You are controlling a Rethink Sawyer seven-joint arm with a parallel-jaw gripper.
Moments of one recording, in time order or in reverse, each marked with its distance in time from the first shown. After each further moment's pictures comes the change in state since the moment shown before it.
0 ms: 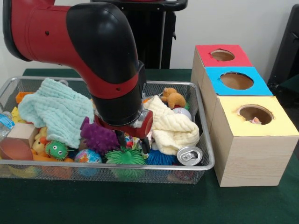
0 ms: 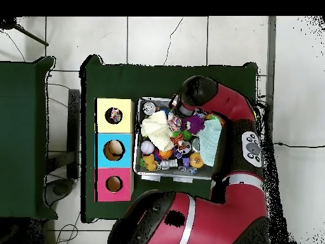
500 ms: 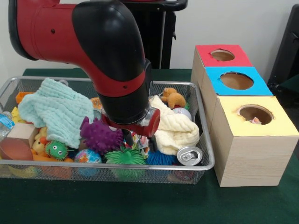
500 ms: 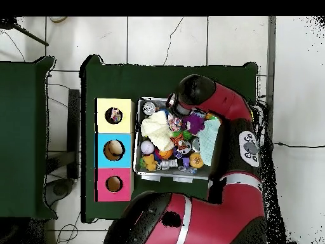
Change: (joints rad) arm 0.014 -0.010 0.000 0.013 0.026 0.000 0.000
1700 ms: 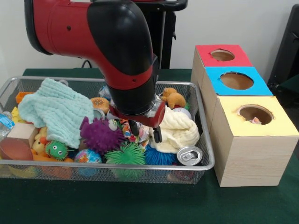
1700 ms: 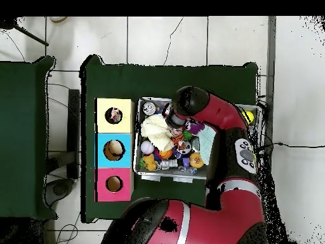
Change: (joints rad) arm 0.004 -0.049 -0.001 0.147 -0.003 -0.080 0.000
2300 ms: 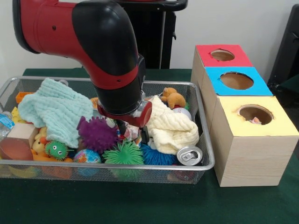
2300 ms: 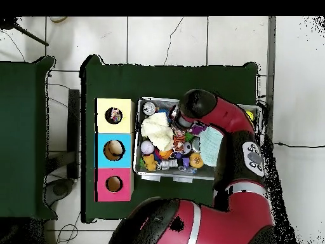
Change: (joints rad) arm -0.033 0.000 0.000 0.009 -0.024 -0.008 0.000
